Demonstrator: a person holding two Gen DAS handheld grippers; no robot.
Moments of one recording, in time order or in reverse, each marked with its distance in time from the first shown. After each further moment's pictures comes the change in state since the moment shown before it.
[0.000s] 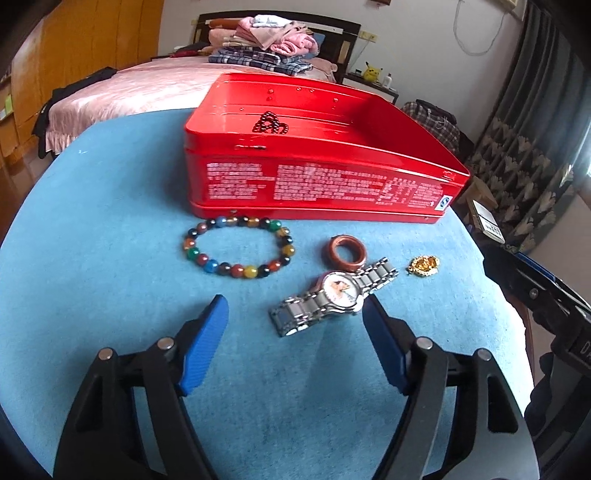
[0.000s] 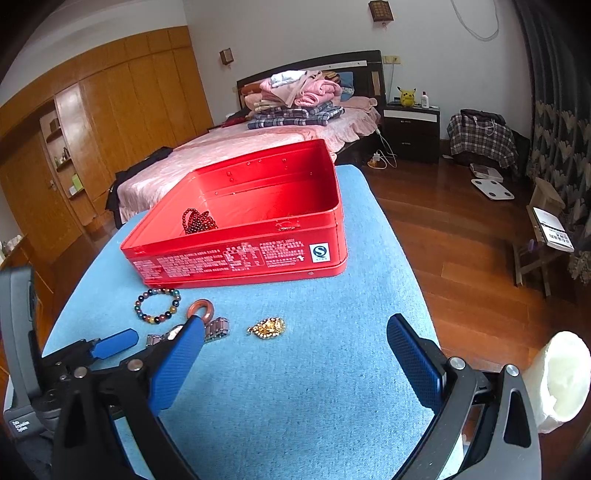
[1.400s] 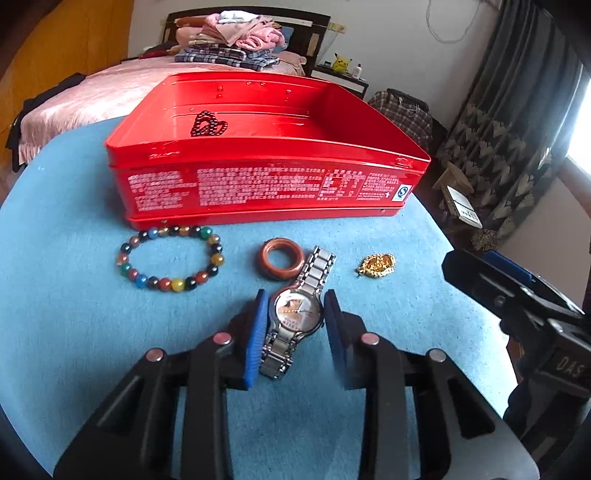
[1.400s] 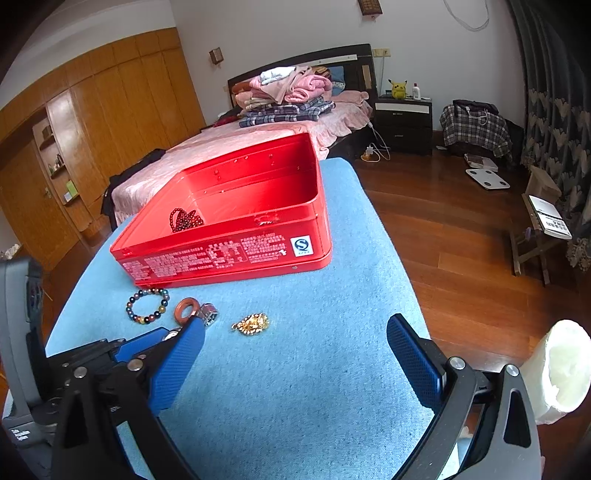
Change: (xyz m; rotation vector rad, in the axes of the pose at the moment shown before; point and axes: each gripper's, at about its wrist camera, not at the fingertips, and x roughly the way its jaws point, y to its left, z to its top) left arm 0.012 -0.034 0.003 0.049 0.021 -0.091; right arm 0.003 -0.011 -0.003 0.031 0.018 -0.006
